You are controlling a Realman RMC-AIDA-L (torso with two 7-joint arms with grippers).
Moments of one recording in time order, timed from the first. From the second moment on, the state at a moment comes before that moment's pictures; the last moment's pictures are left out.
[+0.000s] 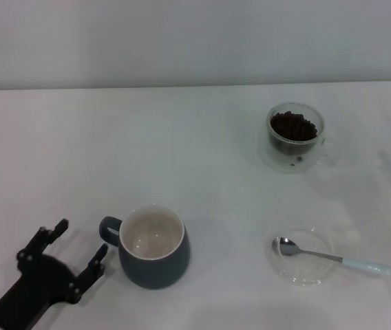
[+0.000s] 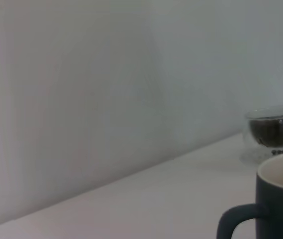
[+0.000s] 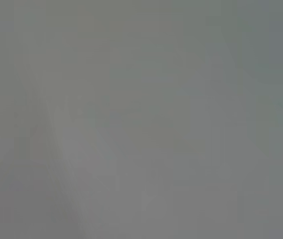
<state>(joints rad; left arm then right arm) -0.23 -2.08 2.79 0.19 -0.76 1.24 -0.01 0.34 2.01 -1.03 0.04 -0.49 -1.44 0.69</state>
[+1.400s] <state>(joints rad) -0.28 -2.08 2.78 0.10 -1.26 1.38 -0.15 0.20 2.02 -0.70 0.50 -0.87 -1.66 0.90</state>
